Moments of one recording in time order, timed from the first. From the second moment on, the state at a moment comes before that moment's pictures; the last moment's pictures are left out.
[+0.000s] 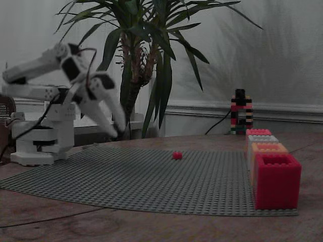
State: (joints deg) arm -0.8 166.0 151.0 74.2 -0.1
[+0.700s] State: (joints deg) arm -24.6 94.9 107.1 69.1 1.8
